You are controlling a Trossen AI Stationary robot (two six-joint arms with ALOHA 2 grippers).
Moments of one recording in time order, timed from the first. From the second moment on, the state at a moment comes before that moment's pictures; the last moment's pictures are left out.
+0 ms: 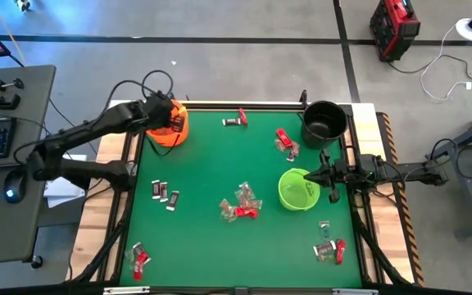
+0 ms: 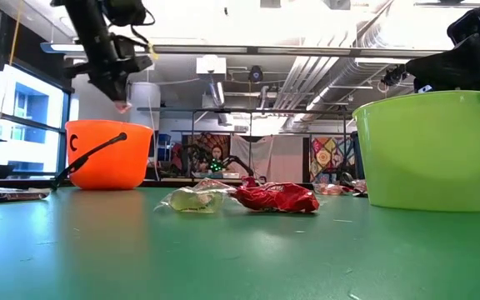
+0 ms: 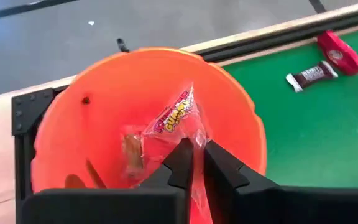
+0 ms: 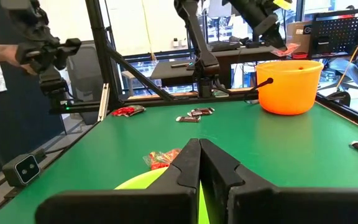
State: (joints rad) left arm 0.58 1.10 0.97 -0.87 -0.46 -0.56; right arm 0.07 0.01 0.01 0.02 -0.02 0.09
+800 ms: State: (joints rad) left arm 0.49 1.02 0.97 -0.43 0.13 -0.42; right arm 0.07 0.01 0.01 0.02 -0.02 0.09
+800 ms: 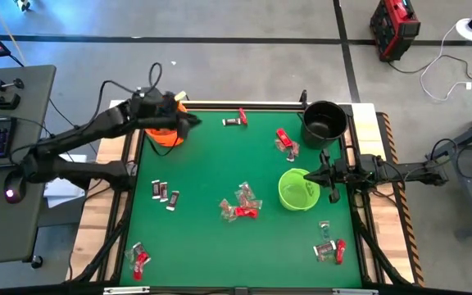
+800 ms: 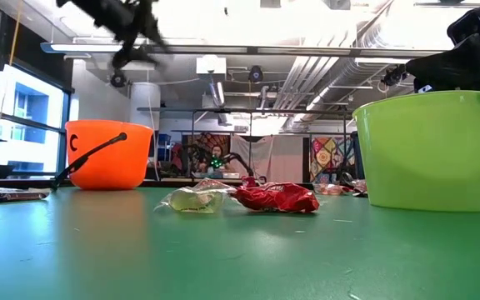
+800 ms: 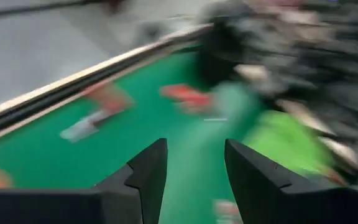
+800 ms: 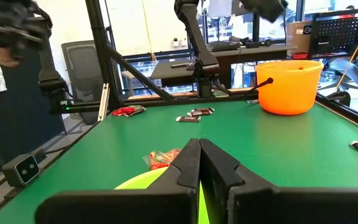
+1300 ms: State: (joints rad) left arm 0.20 1.00 0.64 0.30 0.16 -0.74; right arm 0.07 0.02 0.01 0.32 0.10 0.15
